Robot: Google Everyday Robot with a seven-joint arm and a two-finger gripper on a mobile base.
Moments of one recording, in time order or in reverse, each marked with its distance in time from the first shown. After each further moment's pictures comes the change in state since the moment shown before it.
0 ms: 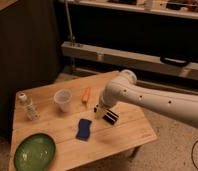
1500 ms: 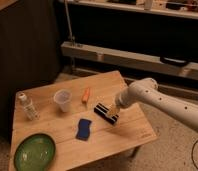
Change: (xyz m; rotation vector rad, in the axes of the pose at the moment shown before) arm 0.052 -0.056 0.035 0.027 0.054 0.103
